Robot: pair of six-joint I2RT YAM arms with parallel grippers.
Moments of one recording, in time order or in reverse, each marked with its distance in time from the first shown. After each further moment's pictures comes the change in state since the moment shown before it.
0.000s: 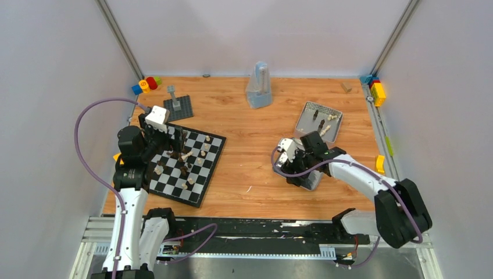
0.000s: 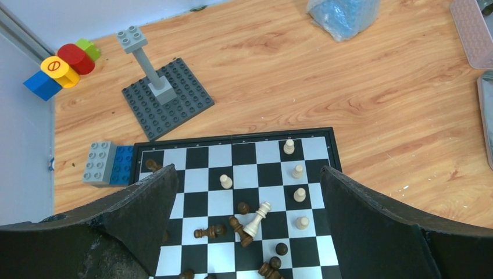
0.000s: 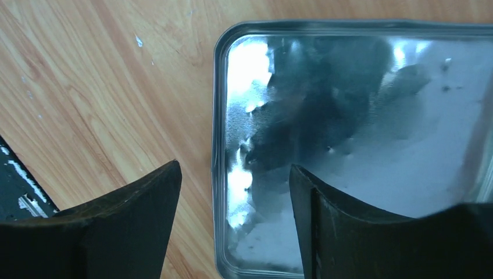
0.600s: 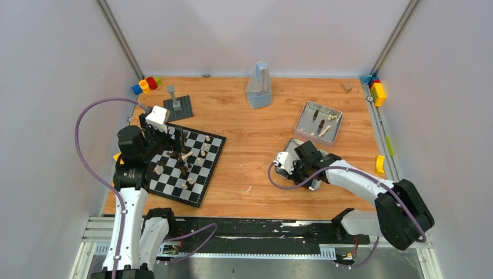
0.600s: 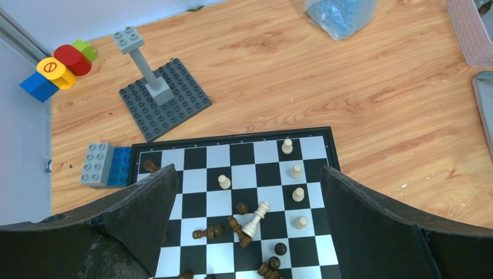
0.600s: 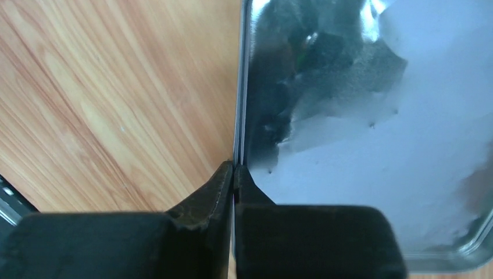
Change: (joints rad) left arm 0.000 0.003 0.000 0.000 0.009 0.005; right arm 0.117 0.053 -0.054 -0.043 0.172 -0.080
